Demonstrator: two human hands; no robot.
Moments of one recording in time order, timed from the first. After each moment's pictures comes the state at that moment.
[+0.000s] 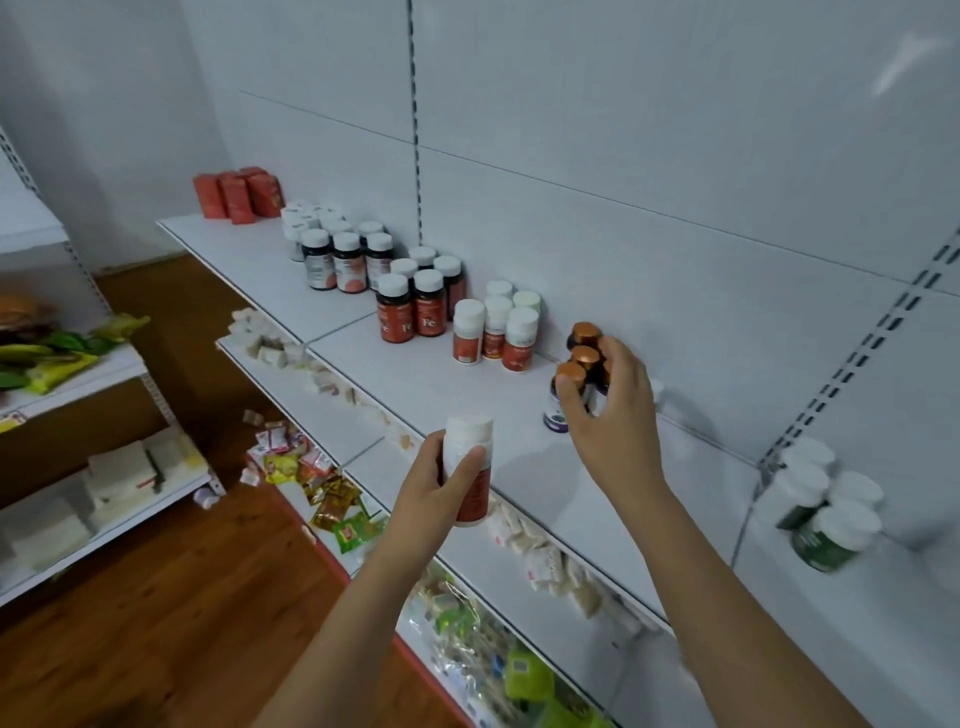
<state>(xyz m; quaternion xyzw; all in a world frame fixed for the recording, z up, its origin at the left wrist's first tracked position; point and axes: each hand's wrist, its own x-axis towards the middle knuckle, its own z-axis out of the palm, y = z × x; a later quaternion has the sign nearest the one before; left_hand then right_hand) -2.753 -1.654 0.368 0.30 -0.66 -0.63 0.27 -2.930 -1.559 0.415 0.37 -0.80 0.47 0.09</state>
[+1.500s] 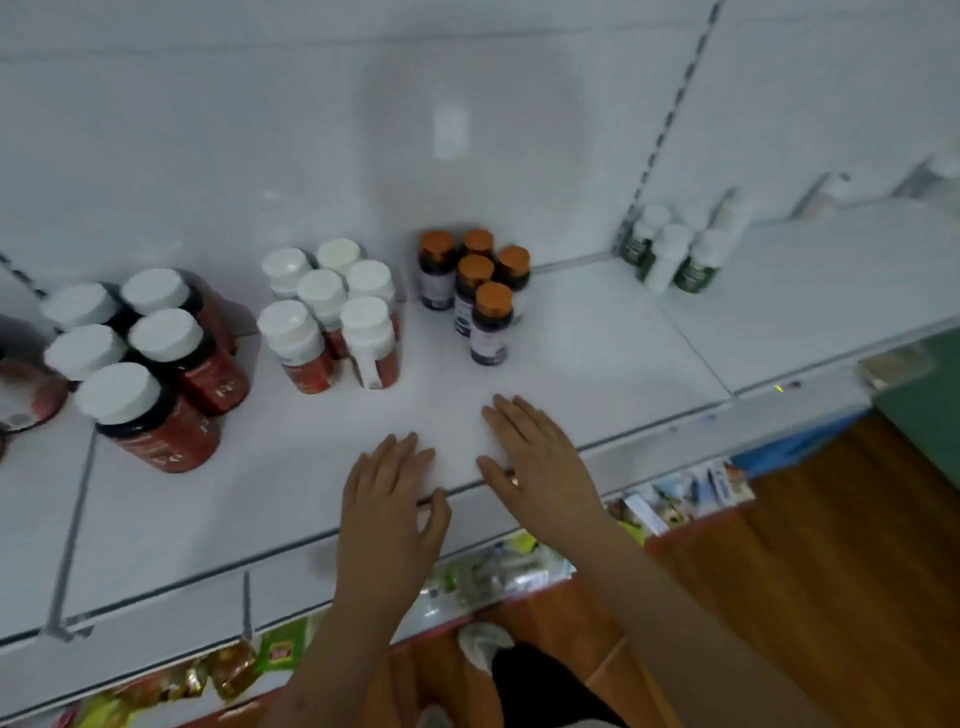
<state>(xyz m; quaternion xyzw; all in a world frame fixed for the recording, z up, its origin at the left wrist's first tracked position) -2.827 -1.893 0.263 -0.14 -0.94 -0.29 0.15 -2.850 -1.694 0.275 0.11 -0.97 0.19 0.05</state>
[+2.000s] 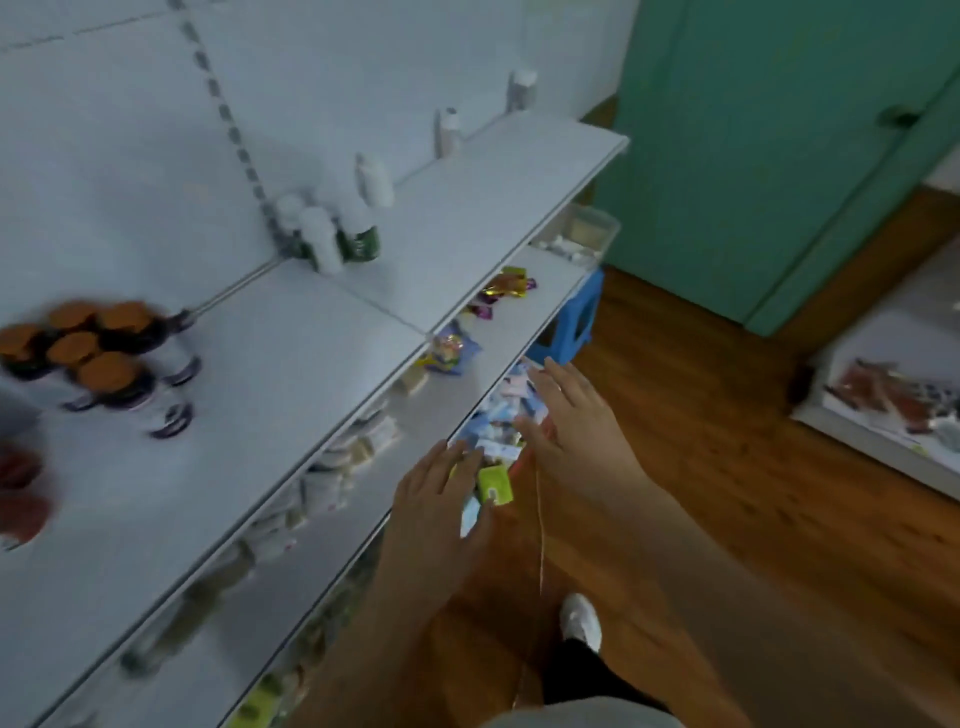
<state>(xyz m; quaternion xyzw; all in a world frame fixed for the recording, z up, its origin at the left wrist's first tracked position) -2.751 -1.674 0.262 -0.48 -0.83 -0.28 -0.03 -2.661 -1.482 0.308 -0.27 -0.94 0.20 0.09</state>
